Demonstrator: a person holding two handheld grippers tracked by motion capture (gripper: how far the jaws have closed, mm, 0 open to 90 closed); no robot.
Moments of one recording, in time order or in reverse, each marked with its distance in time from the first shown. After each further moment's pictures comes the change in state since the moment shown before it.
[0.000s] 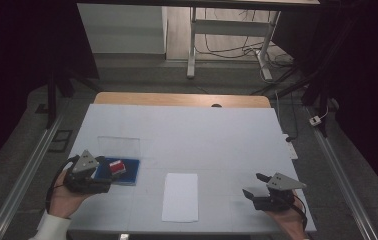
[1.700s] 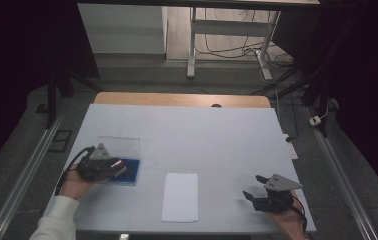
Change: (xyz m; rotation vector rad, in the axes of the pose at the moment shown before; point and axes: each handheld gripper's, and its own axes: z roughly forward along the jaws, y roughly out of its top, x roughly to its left) left arm 0.027 0.001 0.050 0.132 -0.089 0.107; right arm 0.001 -0.006 0.005 0.058 -0.024 -0.021
